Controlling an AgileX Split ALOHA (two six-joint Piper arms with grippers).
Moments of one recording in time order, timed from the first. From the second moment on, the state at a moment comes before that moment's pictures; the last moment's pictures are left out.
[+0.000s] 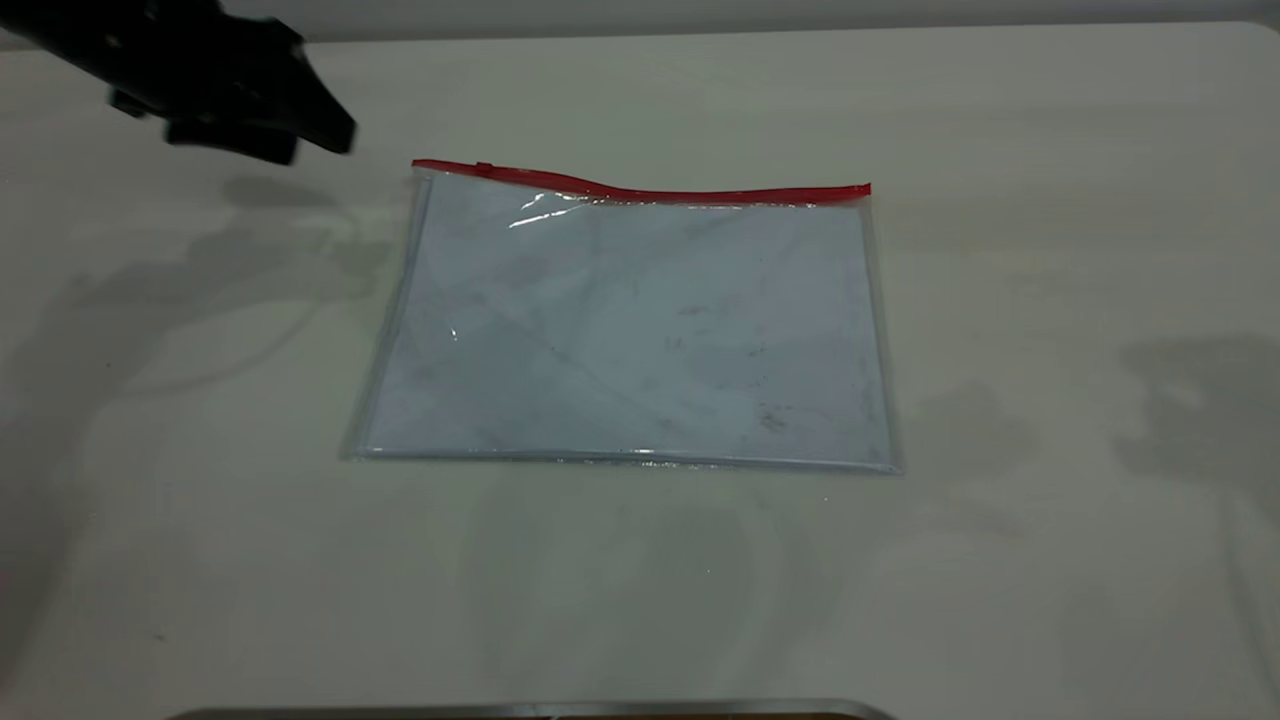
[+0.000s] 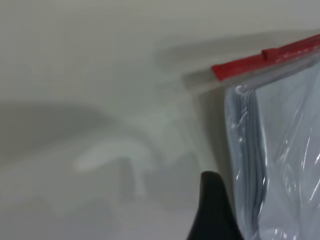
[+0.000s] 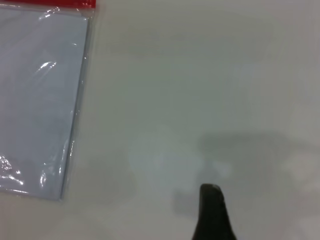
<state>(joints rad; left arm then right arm) 0.01 2.32 -1.37 -1.10 0.48 1.18 -0.07 1.47 -0.72 0.35 0.36 -0.41</state>
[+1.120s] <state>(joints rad) -0.10 2.56 -1.55 -1.22 0.46 1.28 -0.07 1.47 -0.72 0.36 0.33 -0.42</state>
